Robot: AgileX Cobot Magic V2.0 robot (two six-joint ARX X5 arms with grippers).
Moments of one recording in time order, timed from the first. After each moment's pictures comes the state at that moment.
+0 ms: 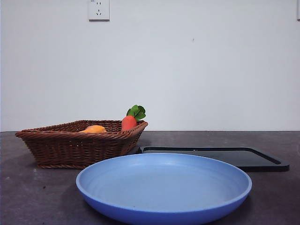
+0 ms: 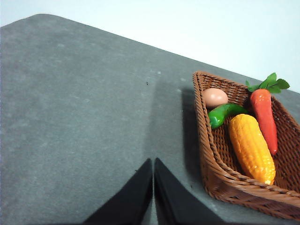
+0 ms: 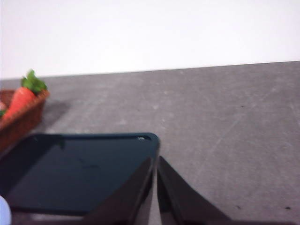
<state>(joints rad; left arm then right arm) 0.09 0.00 0.04 -0.20 0.13 -0.29 -0.05 0.00 0.02 -0.07 -0.21 0.14</state>
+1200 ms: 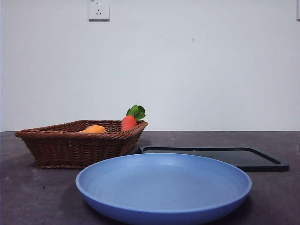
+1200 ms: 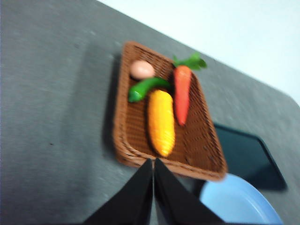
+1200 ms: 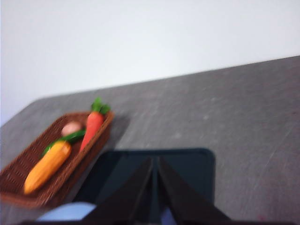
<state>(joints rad) 0.09 0.26 0.44 -0.52 0.43 -0.38 -0.02 0.27 0.52 -0.42 -0.38 0.26</state>
